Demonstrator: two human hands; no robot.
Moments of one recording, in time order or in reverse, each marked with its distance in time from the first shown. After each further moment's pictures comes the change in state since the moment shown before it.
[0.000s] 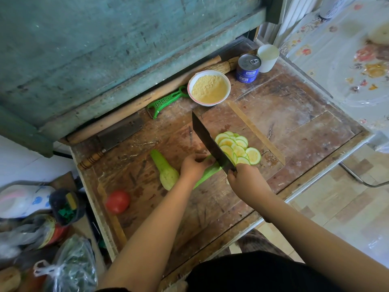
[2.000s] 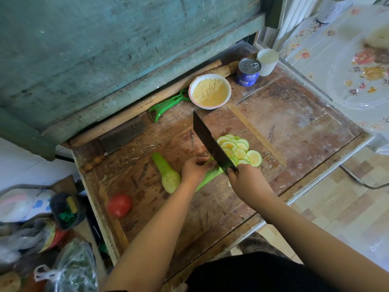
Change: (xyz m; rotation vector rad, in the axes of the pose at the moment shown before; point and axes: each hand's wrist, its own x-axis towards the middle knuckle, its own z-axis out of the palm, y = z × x) left_hand 0.000 -0.003 0.000 0.012 0.016 0.009; right_hand 0.000 -0.005 -0.002 0.052 0.029 0.007
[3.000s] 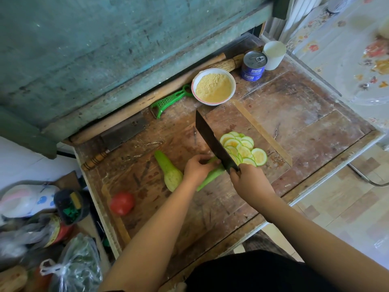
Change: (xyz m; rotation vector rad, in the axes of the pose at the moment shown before) left_hand -0.001 0.002 -0.005 0.042 -0.039 0.011; right_hand 0.010 0.005 0.012 0.002 -0.008 0.020
